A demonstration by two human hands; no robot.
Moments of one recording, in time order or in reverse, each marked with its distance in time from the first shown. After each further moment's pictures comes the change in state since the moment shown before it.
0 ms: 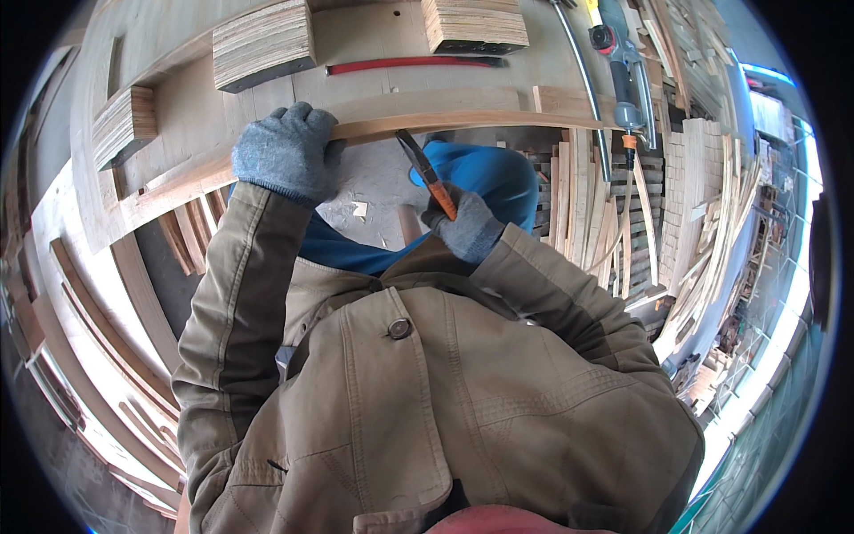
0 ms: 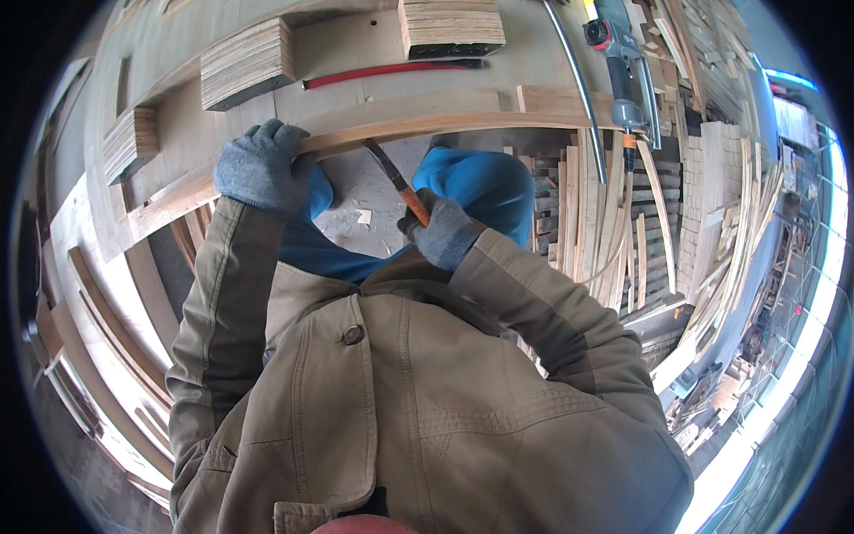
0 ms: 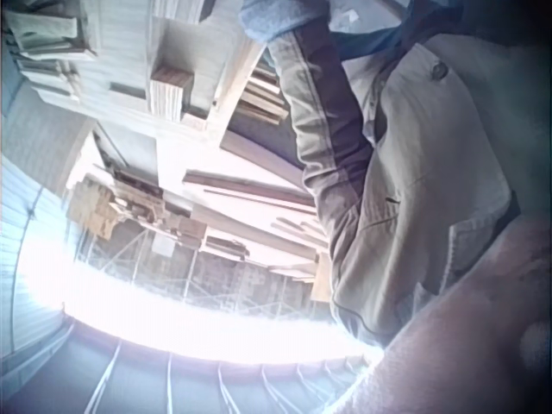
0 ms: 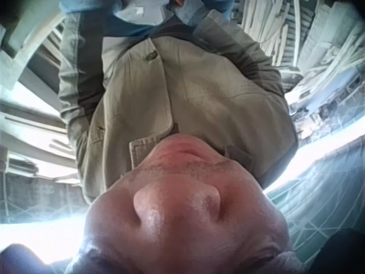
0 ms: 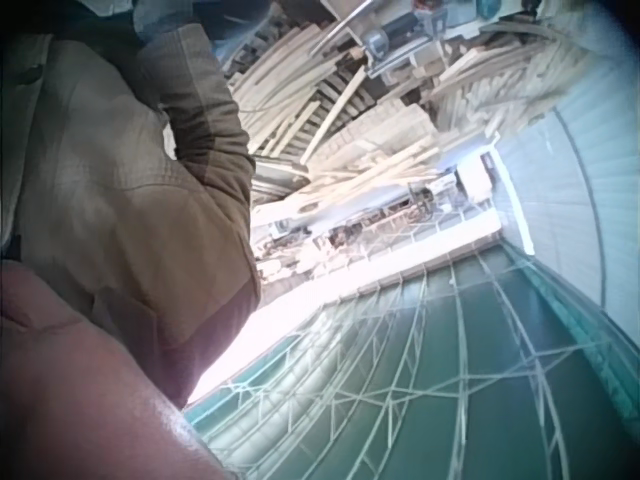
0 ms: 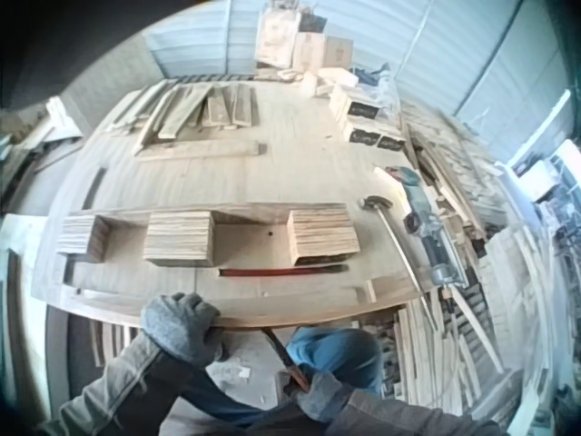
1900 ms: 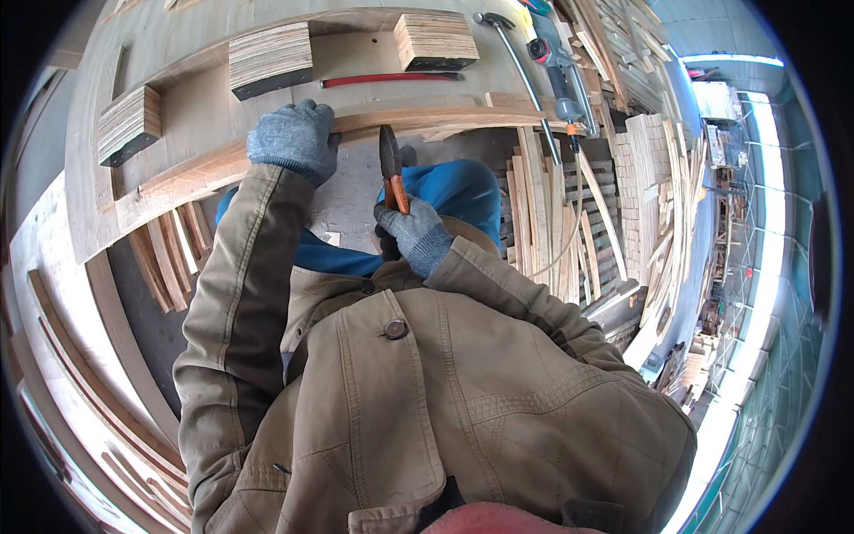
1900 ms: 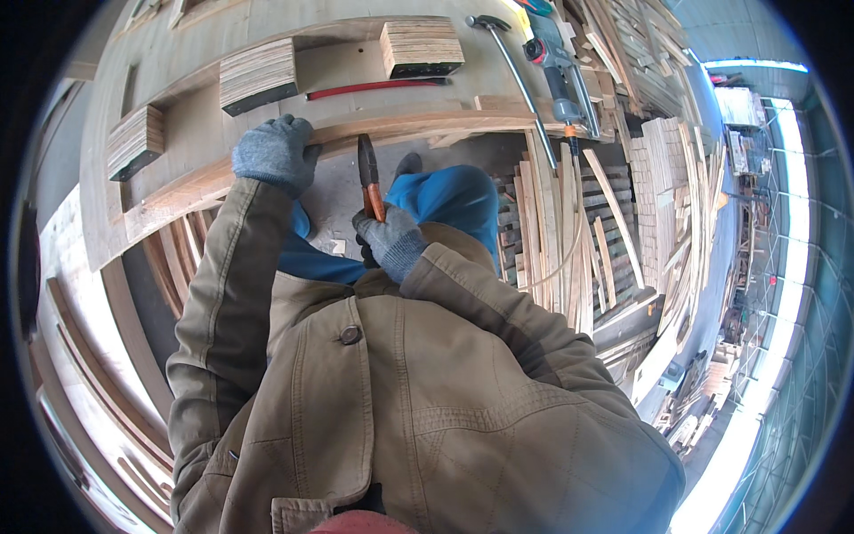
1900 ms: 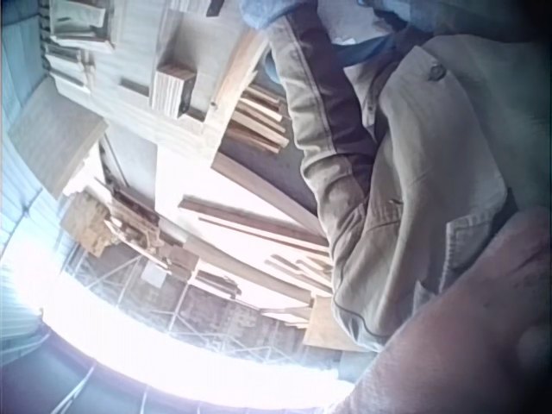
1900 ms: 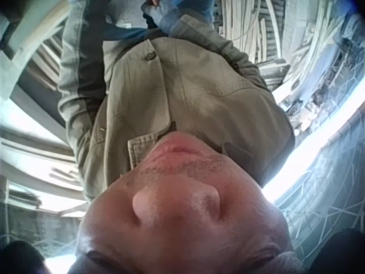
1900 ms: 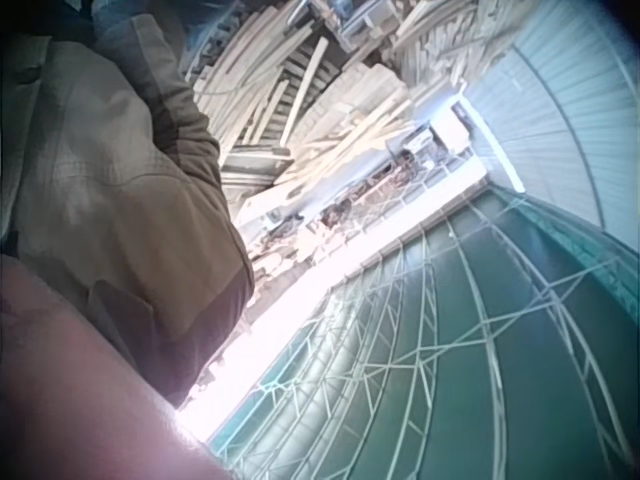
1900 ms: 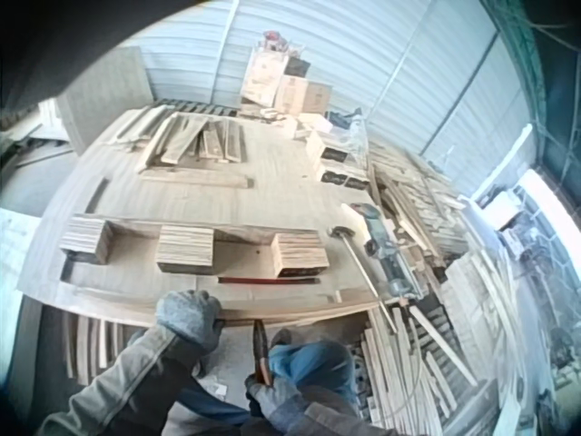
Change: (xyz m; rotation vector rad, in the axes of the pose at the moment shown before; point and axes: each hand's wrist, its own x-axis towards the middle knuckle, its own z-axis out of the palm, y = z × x) left_hand -0.003 -0.001 0.001 0.026 0.022 -0.008; right_hand -0.035 -0.077 0.066 0.621 0.168 0.281
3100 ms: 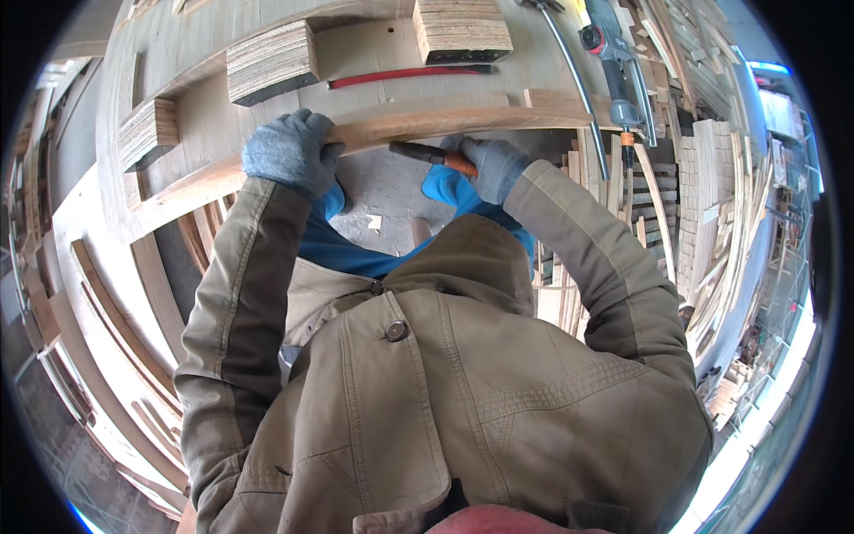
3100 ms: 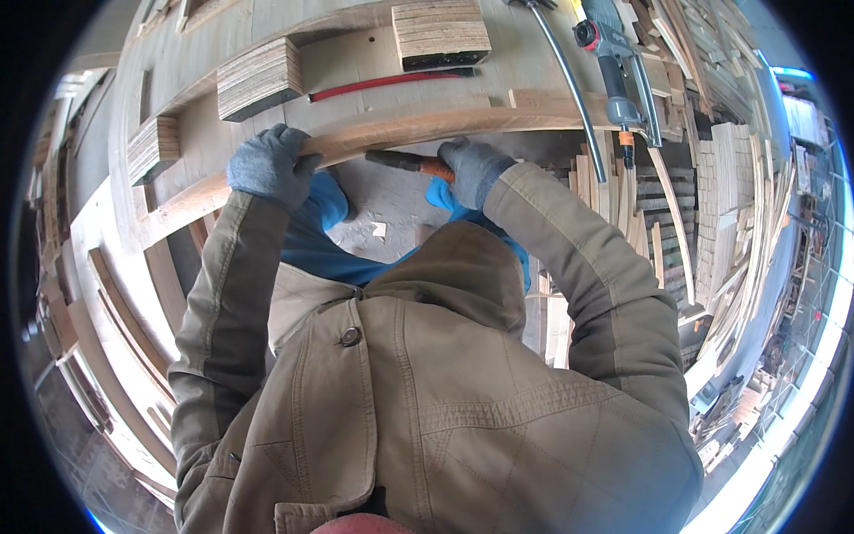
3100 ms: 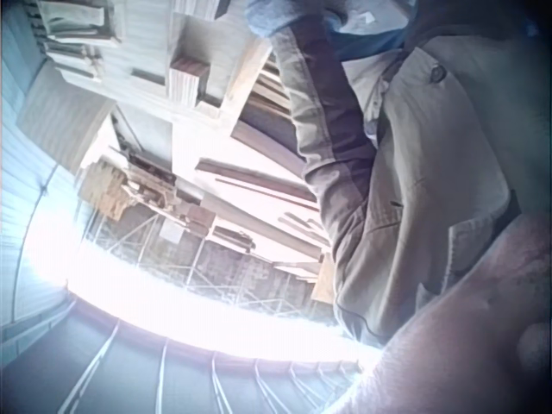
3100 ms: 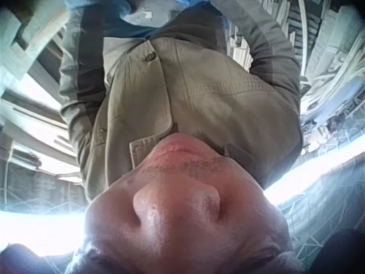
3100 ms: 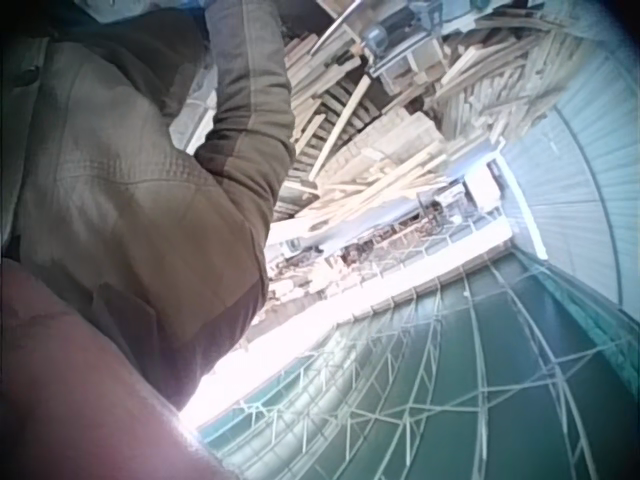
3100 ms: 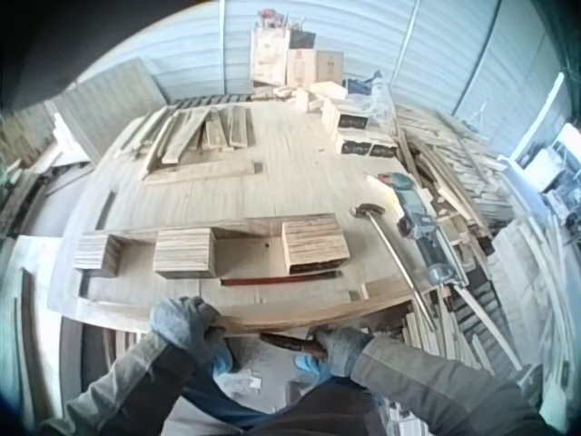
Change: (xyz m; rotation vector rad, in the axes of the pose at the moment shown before) left_hand 0.007 0.004 -0.002 -0.006 0.015 -0.014; right_hand 0.125 -0.053 -0.140 -1.328 -0.157 -0.606
